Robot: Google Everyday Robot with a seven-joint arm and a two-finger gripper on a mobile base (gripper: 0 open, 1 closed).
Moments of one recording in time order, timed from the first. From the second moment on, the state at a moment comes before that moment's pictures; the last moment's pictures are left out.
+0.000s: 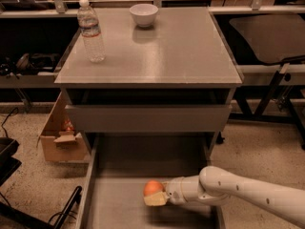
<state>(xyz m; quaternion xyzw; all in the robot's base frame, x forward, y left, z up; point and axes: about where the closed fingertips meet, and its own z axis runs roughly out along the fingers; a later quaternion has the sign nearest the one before) 0.460 -0.006 0.426 -0.32 0.82 0.41 0.24</state>
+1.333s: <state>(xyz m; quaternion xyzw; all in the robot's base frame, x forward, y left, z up) 0.458 0.018 0.400 -0.34 0.83 0.40 0.20</state>
